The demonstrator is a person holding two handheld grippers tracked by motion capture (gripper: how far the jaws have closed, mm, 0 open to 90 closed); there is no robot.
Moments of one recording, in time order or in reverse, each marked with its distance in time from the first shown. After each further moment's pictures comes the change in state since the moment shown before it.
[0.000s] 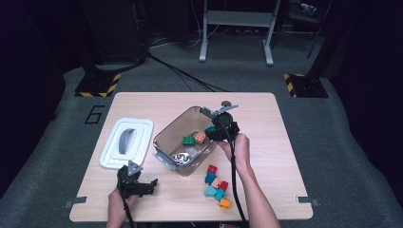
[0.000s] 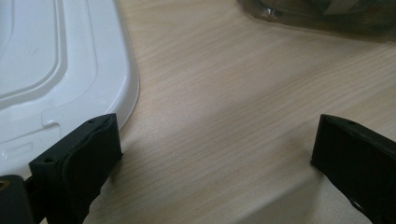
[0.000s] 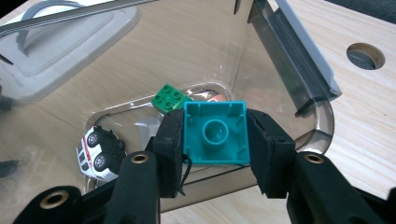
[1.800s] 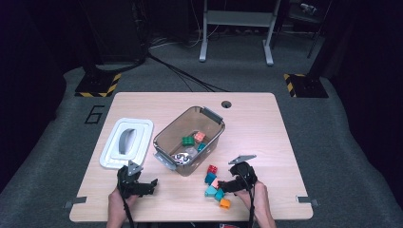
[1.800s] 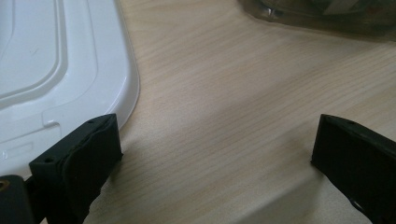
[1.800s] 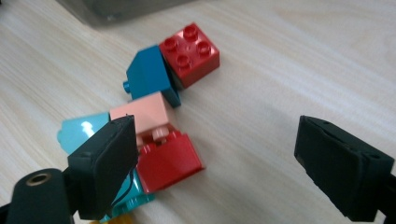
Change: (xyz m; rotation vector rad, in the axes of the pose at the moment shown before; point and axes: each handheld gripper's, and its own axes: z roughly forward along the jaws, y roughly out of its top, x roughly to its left) left arm 0.000 0.000 0.000 -0.002 0.002 -0.001; right arm 0.010 -0.154 -0.013 0.144 0.050 0.042
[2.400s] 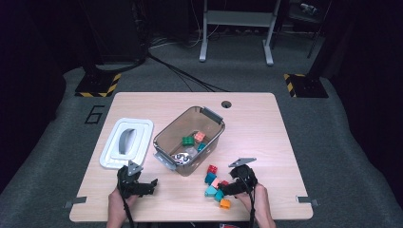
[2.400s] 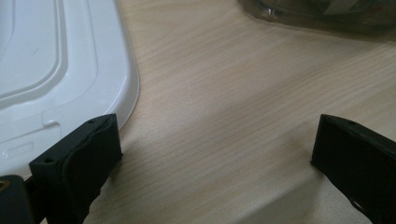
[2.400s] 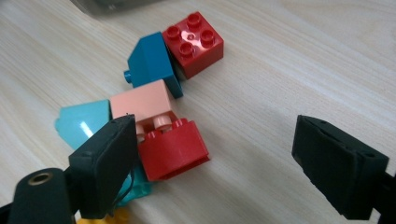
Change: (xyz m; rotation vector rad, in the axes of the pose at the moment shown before) left arm 0.000 0.000 0.000 0.001 0.000 0.001; right arm 0.002 -0.007 0.002 -0.003 0.000 -0.019
